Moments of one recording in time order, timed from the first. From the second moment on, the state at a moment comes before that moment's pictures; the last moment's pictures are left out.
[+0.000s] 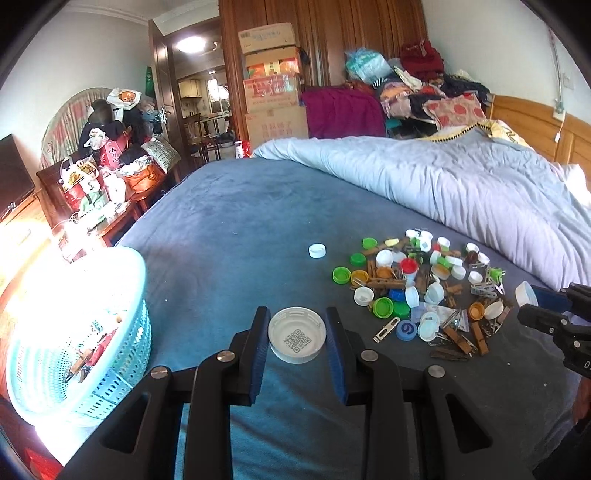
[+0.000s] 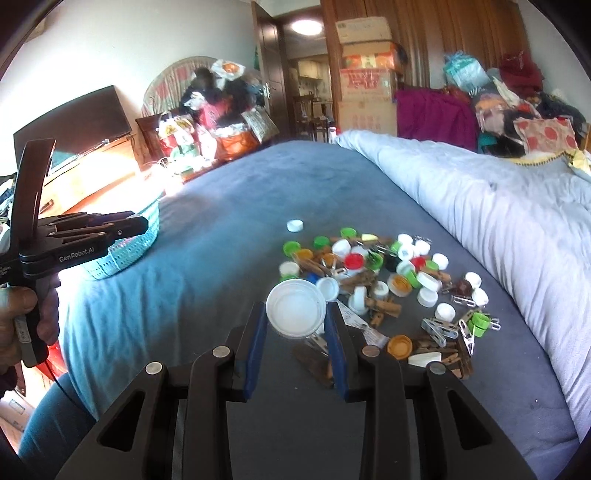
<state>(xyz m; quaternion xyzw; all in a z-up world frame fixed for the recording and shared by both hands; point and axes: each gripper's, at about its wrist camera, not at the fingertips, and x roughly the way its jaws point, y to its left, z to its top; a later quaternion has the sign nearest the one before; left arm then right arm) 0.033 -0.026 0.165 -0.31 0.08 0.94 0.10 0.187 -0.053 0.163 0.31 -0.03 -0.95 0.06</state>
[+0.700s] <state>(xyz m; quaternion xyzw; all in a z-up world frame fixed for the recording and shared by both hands) 0.062 -0.081 0.204 -0.29 0.05 0.95 0.07 0.189 -0.124 0.220 0.29 0.00 -0.95 0.10</state>
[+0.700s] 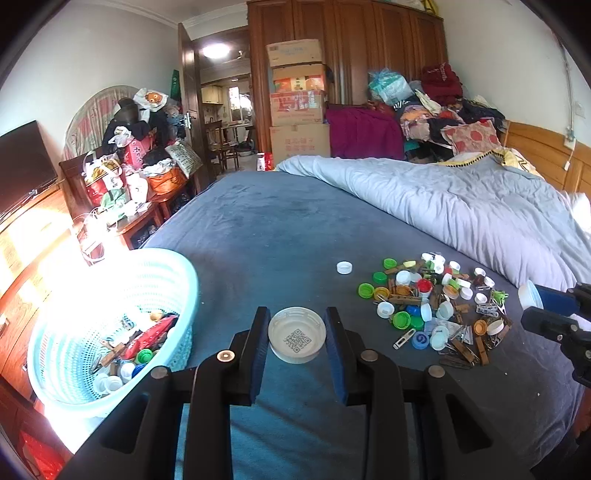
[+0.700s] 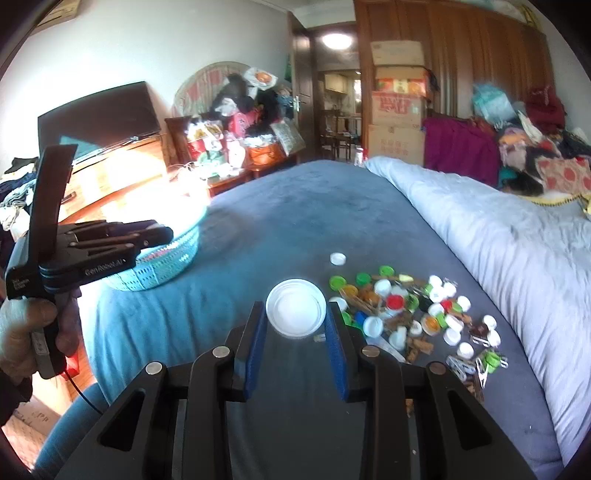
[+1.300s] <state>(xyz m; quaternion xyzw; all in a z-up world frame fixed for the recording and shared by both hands) 0.057 -0.149 0.227 -0.29 0.03 0.96 0.03 0.147 -0.196 0.273 0.27 0.02 -0.95 0.15</state>
